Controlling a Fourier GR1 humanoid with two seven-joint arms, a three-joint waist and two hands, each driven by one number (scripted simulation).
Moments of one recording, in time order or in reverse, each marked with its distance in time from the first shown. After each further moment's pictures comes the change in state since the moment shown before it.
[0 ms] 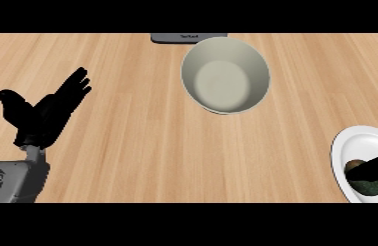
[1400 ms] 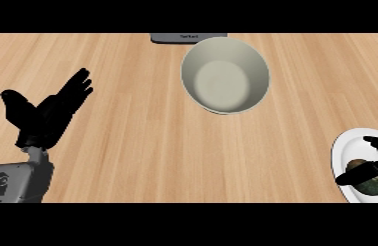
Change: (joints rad) left arm 0.006 -0.086 0.071 -0.044 -0.082 -0.058 0.058; right arm -0.014 0.181 -0.102 0.336 0.207 0.026 -0.192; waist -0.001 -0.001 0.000
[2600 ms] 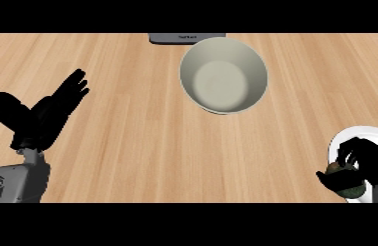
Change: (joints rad) left arm 0.009 -0.024 0.053 -0.010 -0.028 -0.045 0.000; right arm 0.093 0.036 0.101 -0.161 0.197 -0.030 -0.341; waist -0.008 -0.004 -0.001
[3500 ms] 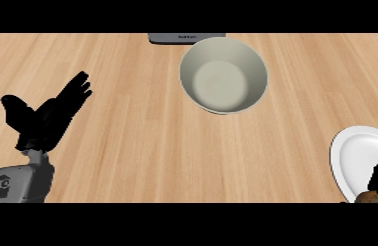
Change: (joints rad) left arm 0.006 -0.018 0.002 0.024 -0.017 -0.009 -0.026; right arm 0.177 -0.070 -0.025 -0.812 -0.060 0.283 0.177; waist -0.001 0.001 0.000
